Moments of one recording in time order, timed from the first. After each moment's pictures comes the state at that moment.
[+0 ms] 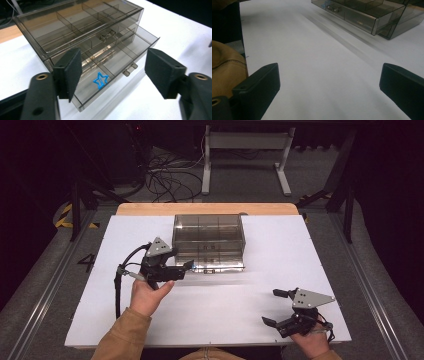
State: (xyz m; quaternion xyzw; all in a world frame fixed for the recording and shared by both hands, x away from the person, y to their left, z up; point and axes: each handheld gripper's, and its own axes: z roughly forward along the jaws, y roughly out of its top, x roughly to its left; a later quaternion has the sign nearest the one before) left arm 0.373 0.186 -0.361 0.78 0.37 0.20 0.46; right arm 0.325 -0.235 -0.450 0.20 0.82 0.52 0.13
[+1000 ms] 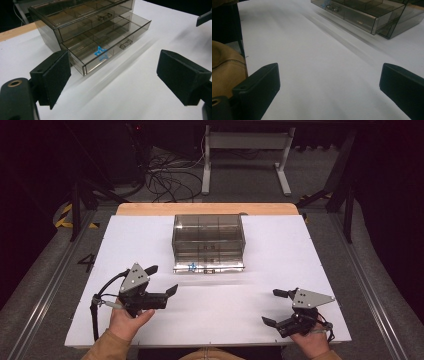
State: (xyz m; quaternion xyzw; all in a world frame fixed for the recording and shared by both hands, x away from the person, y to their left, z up) left arm 0.314 0.226 -0.392 0.77 0.34 0.23 0.49; right arm 0.325 -0.235 -0.450 0.20 0.82 0.51 0.13
